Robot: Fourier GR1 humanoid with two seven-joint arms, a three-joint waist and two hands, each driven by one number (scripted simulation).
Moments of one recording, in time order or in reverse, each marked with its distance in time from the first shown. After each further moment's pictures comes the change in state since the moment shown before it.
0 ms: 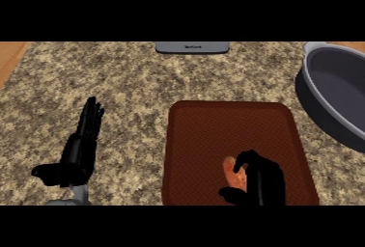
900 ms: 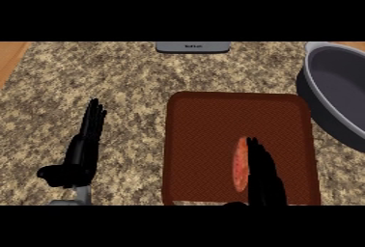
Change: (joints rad) left arm 0.004 0.008 -0.025 0.025 0.016 0.023 -0.028; right arm 0.076 0.019 0.009 -0.086 -0.141 0.190 0.064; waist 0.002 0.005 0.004
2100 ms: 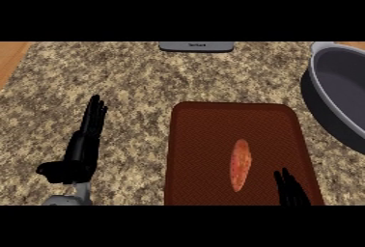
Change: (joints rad) left arm -0.033 0.056 -0.047 0.007 0.049 0.038 -0.003; right arm 0.409 -0.035 0.049 -0.367 0.058 -0.064 -0.248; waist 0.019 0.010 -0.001
